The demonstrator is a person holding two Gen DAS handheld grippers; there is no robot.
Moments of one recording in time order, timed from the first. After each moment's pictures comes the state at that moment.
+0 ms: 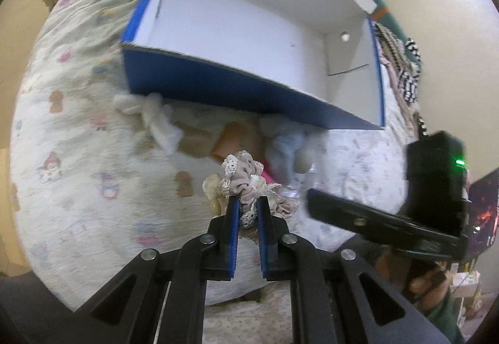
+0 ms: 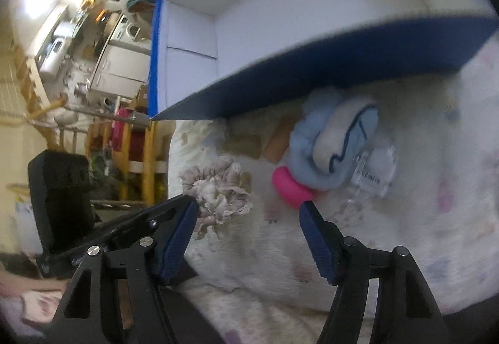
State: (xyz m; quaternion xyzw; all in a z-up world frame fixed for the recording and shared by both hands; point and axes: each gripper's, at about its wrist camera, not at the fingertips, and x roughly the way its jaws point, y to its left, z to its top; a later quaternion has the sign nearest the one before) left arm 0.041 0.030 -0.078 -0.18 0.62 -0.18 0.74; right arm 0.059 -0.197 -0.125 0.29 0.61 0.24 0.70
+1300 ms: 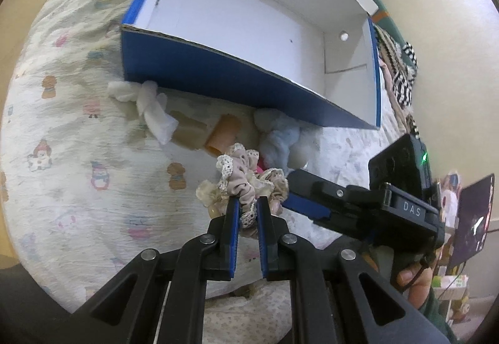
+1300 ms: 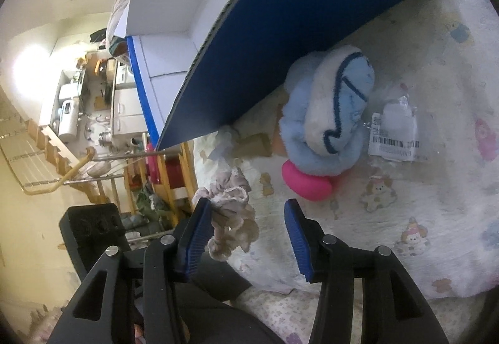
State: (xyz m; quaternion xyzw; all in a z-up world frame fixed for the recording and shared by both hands) left arm 0.045 0.024 -0.087 -0.21 0.63 -0.19 0.72; right arm 0.064 -0.195 -0.162 0.43 0.60 0.22 0.63
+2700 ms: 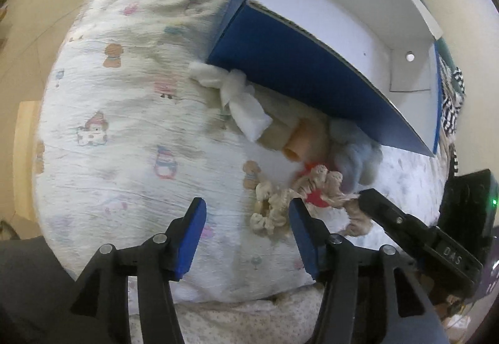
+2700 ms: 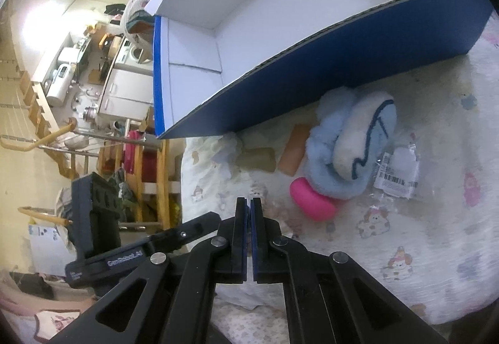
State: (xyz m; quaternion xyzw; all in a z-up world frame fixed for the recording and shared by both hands) left arm 0.047 0.054 -0.113 -0.21 0.66 -0.08 0.72; right arm 0.058 -0.191 -0.136 0.33 0.58 0.23 0.71
